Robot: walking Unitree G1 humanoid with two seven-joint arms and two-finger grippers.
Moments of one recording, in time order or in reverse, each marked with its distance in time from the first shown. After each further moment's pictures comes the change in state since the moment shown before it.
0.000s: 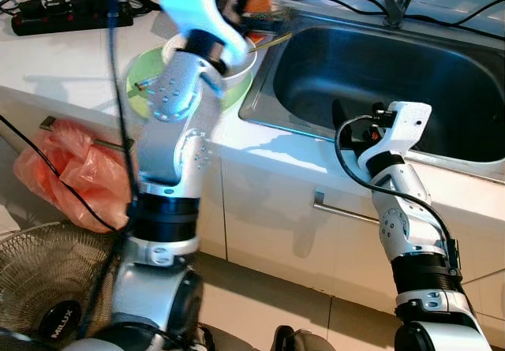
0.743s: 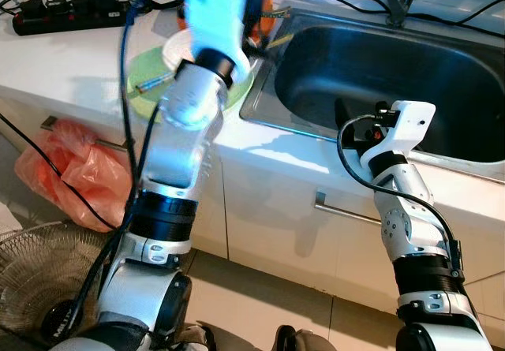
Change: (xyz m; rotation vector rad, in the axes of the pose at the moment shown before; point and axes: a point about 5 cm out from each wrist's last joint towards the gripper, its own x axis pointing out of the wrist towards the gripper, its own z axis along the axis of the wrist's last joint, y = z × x) left arm -0.005 0.020 -0.017 0.304 0.134 0.069; right arm -0.001 -0.001 0.002 -0.006 -0.011 -0.007
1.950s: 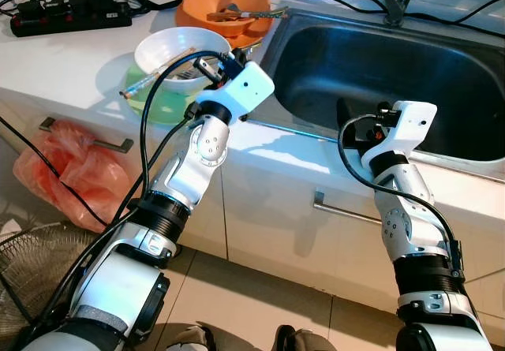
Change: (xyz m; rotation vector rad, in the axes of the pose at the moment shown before) left arm -0.019 0.008 -0.090 0.766 0.241 0.035; right arm 0.000 -0.002 0.000 -0.005 0.001 -0.021
